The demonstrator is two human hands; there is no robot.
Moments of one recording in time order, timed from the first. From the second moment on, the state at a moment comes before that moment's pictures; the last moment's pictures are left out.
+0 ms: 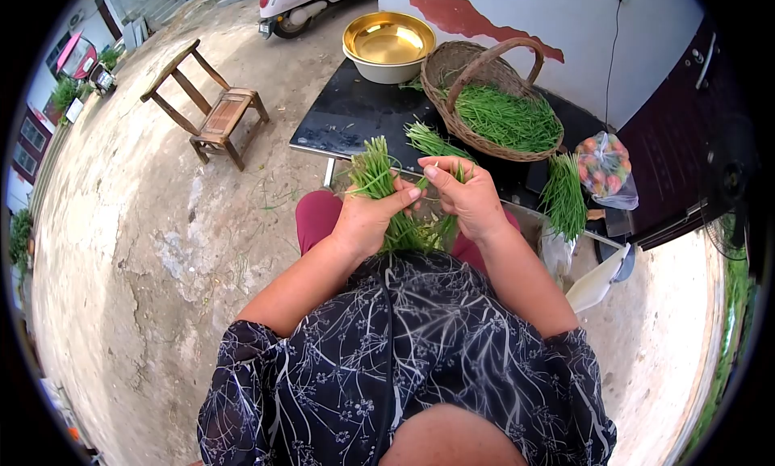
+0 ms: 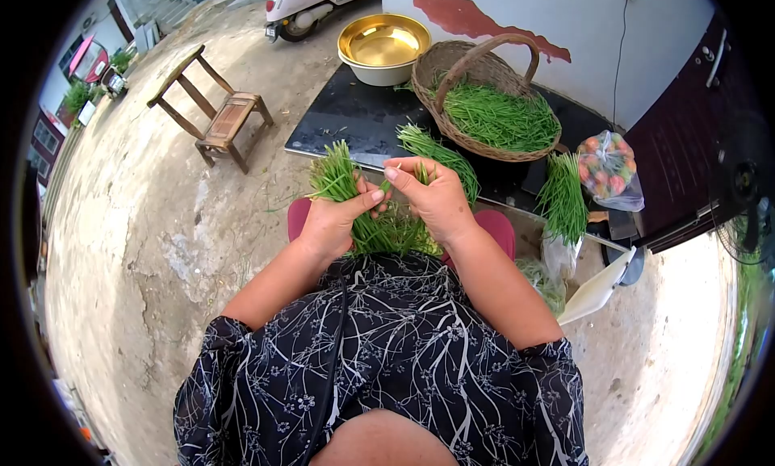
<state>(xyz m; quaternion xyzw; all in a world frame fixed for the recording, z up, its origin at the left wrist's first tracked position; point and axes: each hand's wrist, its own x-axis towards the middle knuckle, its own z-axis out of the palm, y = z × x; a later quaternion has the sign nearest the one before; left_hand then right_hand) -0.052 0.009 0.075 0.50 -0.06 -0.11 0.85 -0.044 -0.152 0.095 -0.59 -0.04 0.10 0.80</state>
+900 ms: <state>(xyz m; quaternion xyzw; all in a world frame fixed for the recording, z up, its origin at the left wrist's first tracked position) -0.044 0.018 0.066 0.43 -0.17 -0.28 0.84 -0.046 -0.147 0.115 -0.65 -0.13 0.14 0.74</state>
